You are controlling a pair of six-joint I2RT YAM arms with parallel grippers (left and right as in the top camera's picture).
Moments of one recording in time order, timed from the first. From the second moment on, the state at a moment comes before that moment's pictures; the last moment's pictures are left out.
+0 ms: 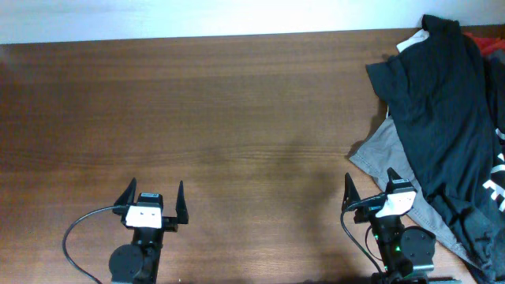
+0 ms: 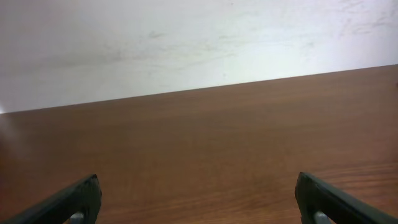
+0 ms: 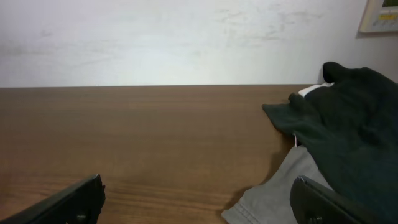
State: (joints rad) left arm -0.13 0.01 0.02 -0.07 -0.05 0.08; right arm 0.02 0.01 0.03 -0.11 -0.09 0.06
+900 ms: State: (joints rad) left arm -0.13 0.68 0.62 -0.58 0.04 0.02; right arm 0.02 0.67 0.76 -0.80 -0.07 0.06
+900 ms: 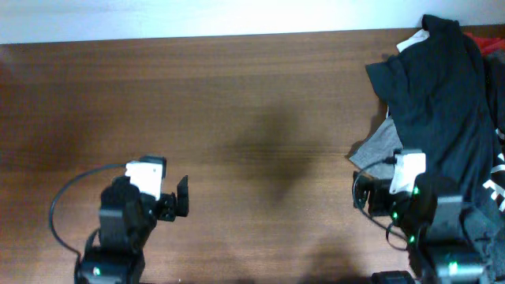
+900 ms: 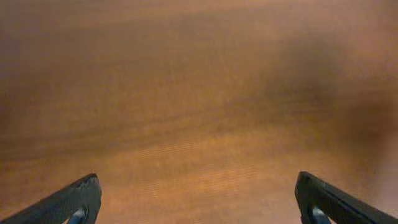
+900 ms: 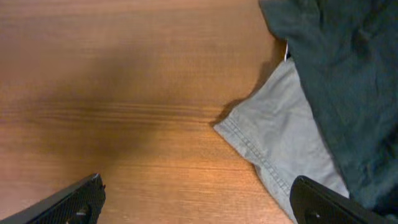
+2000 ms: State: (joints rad) left arm -0.13 0.82 0.75 -0.66 0.18 0.00; right arm -0.62 1.46 0.96 -0.79 0.32 0.28
